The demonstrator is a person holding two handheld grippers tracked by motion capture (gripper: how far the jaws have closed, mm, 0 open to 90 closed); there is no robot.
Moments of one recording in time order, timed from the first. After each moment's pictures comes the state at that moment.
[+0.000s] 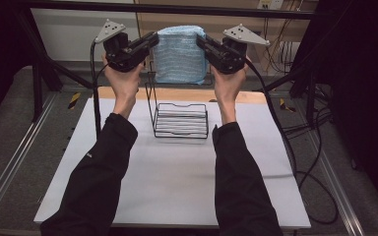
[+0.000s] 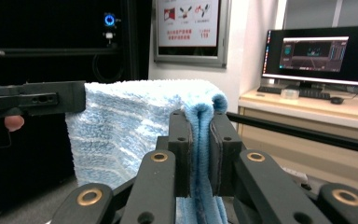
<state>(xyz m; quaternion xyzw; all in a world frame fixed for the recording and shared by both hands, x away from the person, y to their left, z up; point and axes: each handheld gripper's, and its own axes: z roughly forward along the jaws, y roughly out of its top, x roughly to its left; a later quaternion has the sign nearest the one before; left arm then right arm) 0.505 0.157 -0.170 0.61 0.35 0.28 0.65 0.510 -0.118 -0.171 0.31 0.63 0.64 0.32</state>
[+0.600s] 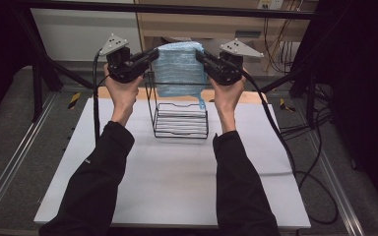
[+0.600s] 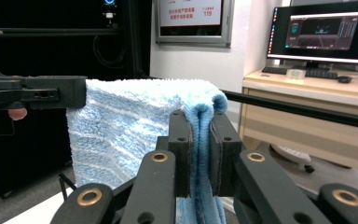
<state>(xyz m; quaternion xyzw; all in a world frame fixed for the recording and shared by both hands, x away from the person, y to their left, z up) 0.508 0.164 -0.202 0.64 0.34 0.27 0.63 0.510 -0.120 -0.203 0.32 0.65 0.62 0.30</state>
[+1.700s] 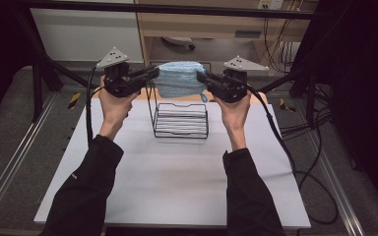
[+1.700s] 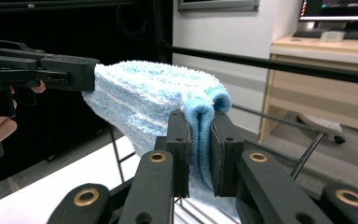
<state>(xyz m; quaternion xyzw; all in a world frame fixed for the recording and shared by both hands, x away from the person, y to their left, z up) 0.476 0.171 -0.213 0.70 0.31 0.23 0.60 0.477 -0.132 -0.222 0.32 0.69 0.60 0.24</state>
